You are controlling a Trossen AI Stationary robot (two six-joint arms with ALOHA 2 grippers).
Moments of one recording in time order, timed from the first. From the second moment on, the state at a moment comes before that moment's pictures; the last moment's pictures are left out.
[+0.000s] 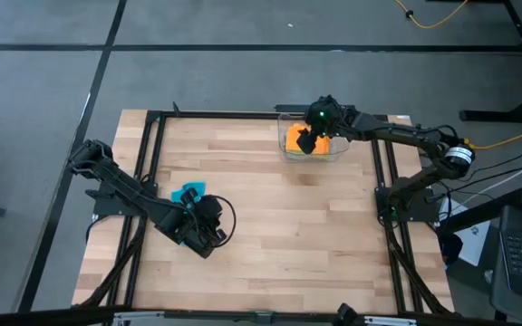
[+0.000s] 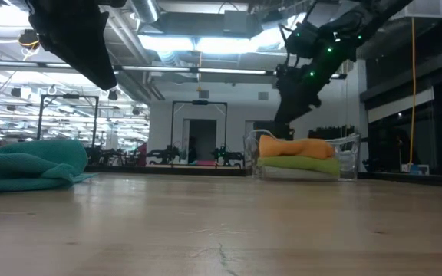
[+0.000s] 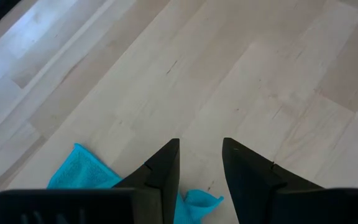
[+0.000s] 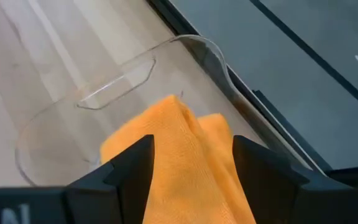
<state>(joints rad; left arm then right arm) -0.55 1.52 1.10 -0.96 -0.67 -1.14 -0.58 1.48 0.98 -0.29 0.09 -0.03</state>
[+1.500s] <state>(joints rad) -0.55 1.52 1.10 -0.95 -0.68 -1.14 -0.44 1.35 1.06 -0.51 0.02 0.12</state>
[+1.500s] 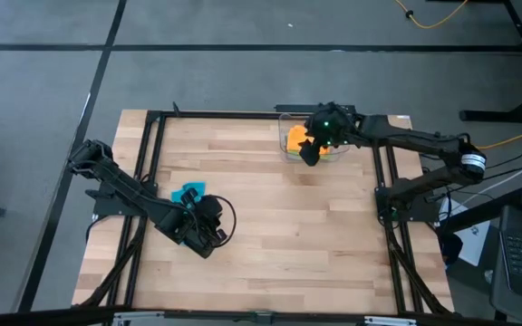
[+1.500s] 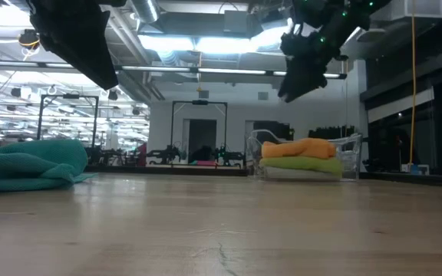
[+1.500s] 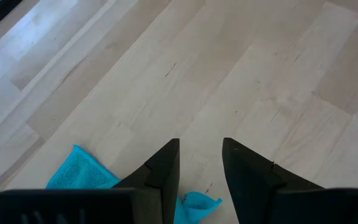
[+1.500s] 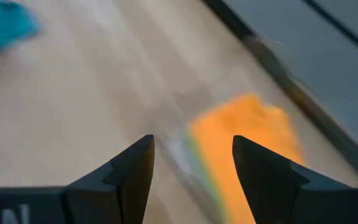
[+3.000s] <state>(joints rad) -0.55 1.52 1.10 -0.93 -0.70 -1.15 -0.36 1.33 1.06 -0.90 0.24 0.23</state>
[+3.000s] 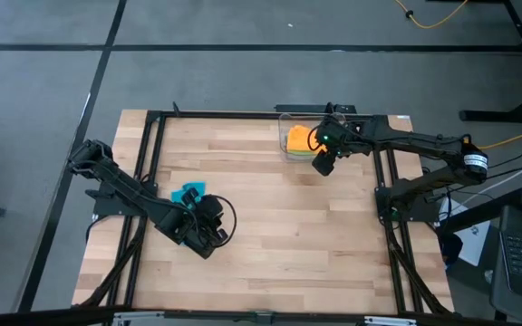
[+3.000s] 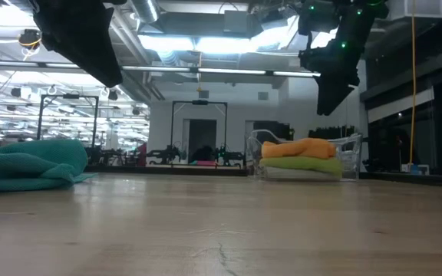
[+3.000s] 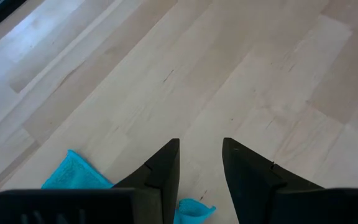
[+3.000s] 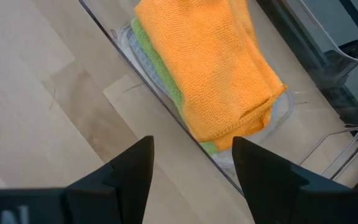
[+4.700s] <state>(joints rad) -0.87 1.53 1.10 -1.00 -0.42 -1.48 0.19 1.60 1.06 -0.33 0.08 0.46</state>
